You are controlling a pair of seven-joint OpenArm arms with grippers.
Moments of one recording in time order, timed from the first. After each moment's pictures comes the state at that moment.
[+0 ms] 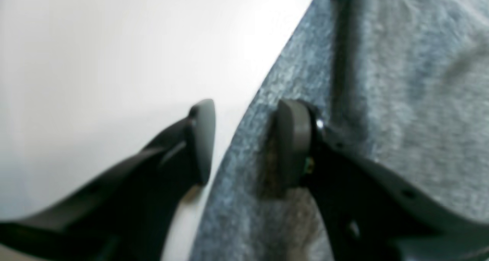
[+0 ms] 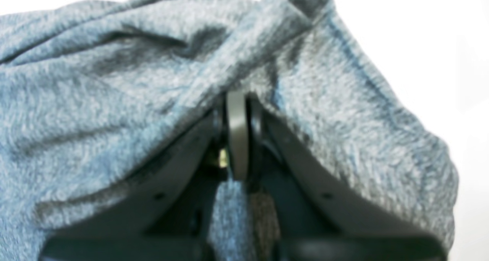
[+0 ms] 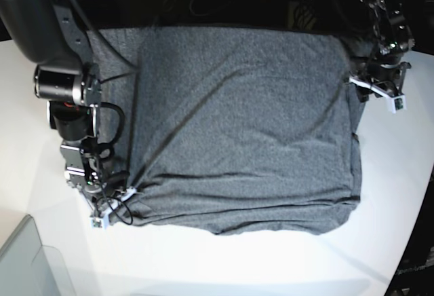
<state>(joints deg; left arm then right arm) 14.7 -11.7 -24.9 84.0 -16.7 -10.1 30.6 41.7 9.0 7.8 17.5 -2.0 13.0 -12.1</state>
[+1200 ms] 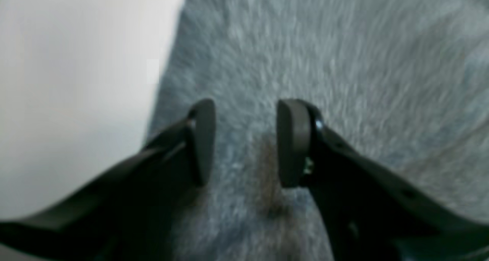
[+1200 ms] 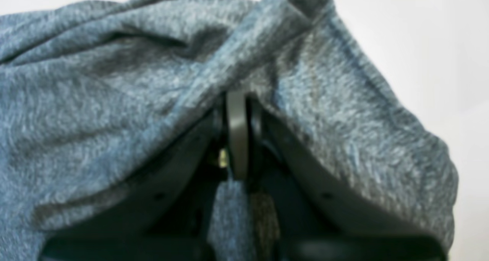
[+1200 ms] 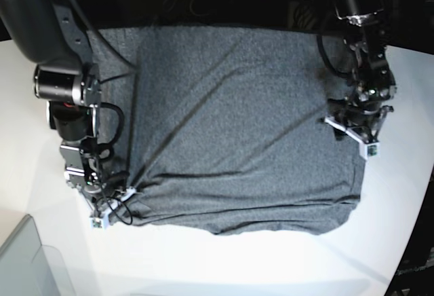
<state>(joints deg) -0.6 -7.5 -17.8 82.0 -7.0 -9.1 38.7 41.7 8.9 7.8 17.6 -2.0 13.1 -12.4</state>
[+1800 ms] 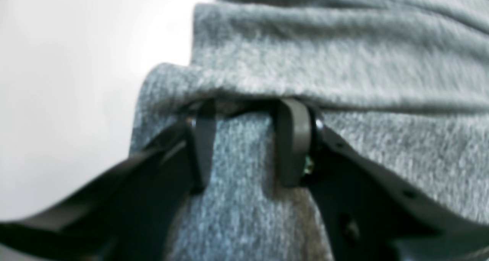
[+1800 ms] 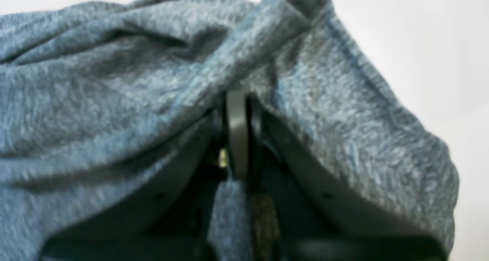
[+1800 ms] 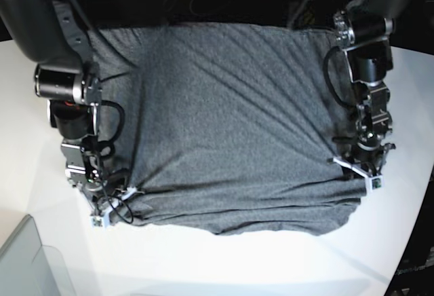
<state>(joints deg) -23.3 -13.0 -17.7 37.0 -0.3 -9.5 6.7 41.4 8.9 7.7 17.4 -2.3 13.0 -9.4</state>
